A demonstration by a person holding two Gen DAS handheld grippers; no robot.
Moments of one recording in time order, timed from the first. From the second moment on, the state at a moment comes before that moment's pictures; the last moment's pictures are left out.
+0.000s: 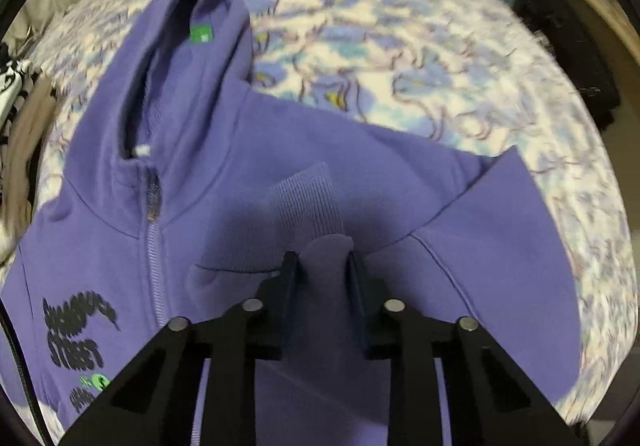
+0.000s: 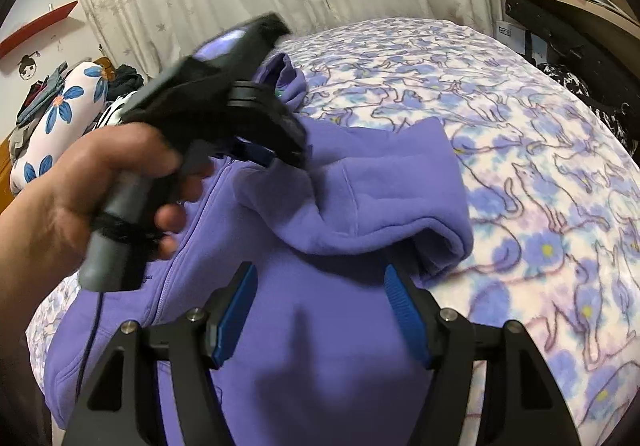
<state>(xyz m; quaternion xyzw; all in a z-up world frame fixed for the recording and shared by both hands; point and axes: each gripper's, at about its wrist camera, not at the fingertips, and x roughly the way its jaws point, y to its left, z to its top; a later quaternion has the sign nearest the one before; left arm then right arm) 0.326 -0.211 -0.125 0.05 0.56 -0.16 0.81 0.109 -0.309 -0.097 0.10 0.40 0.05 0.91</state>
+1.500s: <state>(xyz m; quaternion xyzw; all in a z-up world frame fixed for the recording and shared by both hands) 0.283 0.043 -0.172 -0.18 0.52 -0.25 0.80 0.179 -0.342 -0.111 0.15 0.45 -0.01 0.88</state>
